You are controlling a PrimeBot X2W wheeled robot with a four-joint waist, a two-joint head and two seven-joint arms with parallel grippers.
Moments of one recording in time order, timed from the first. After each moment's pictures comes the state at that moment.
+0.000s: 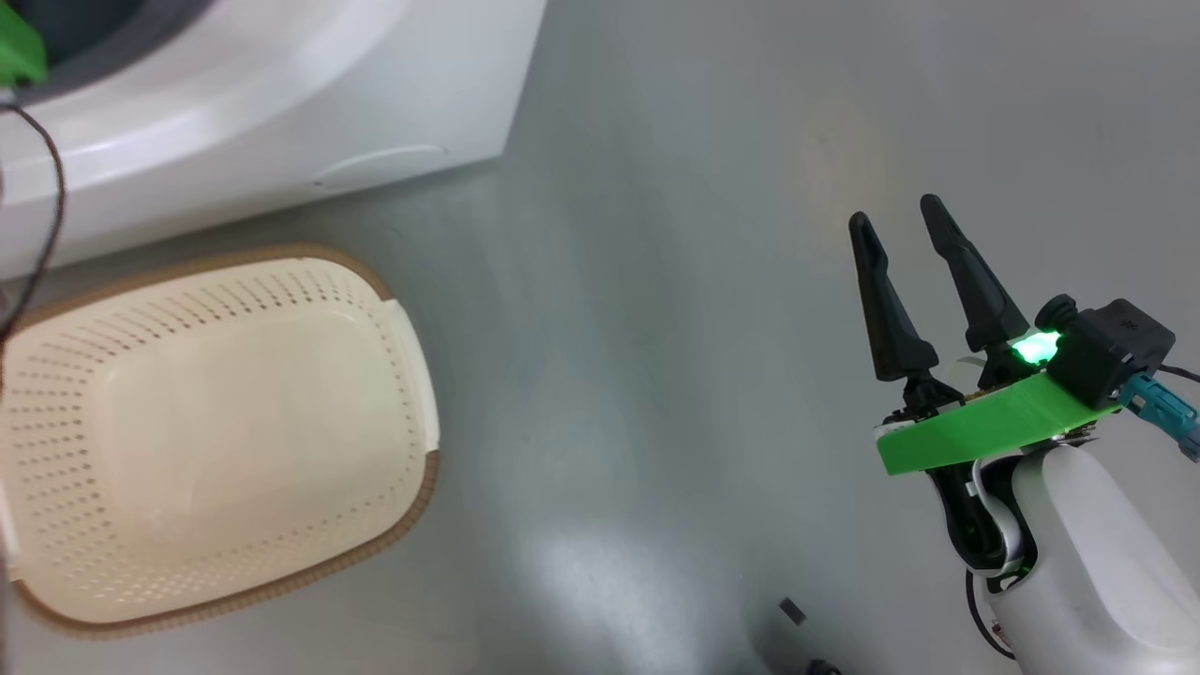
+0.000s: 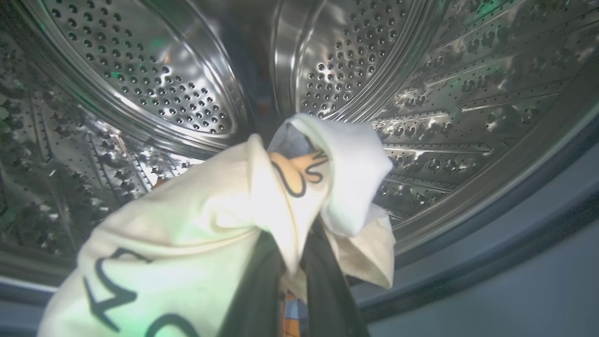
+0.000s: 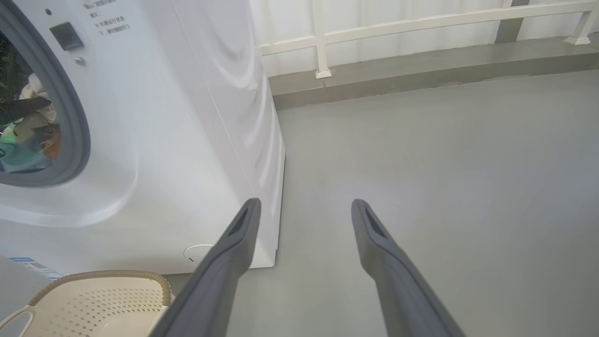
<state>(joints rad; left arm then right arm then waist) -1.40 0.34 -0.26 1.22 -0.46 -0.09 -0.20 -0.41 -0.16 0.22 0.20 0.46 0.13 -0.25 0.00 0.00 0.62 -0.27</state>
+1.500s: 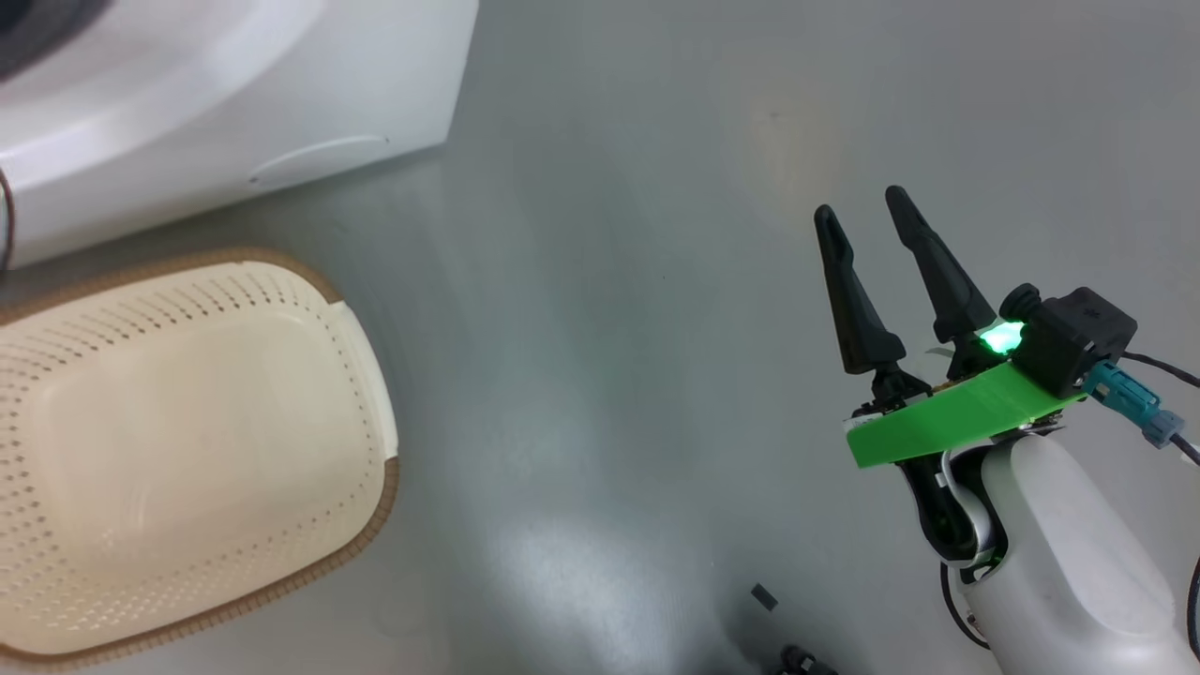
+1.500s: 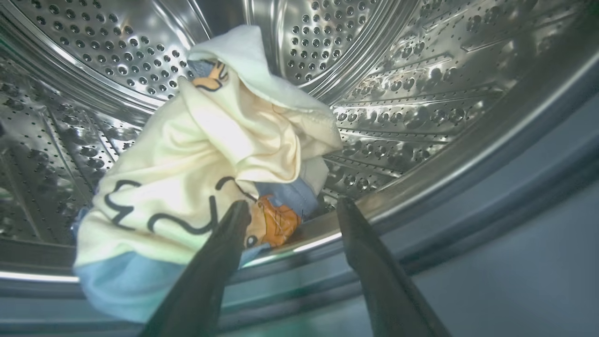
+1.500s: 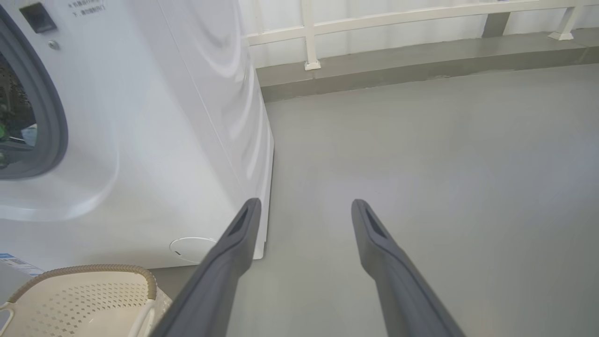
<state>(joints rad) -1.43 0.38 -0.22 1.28 -0.36 -0.06 -0.21 -0.45 -0.12 0.25 0.22 0.44 0.13 -0.25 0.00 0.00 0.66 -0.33</state>
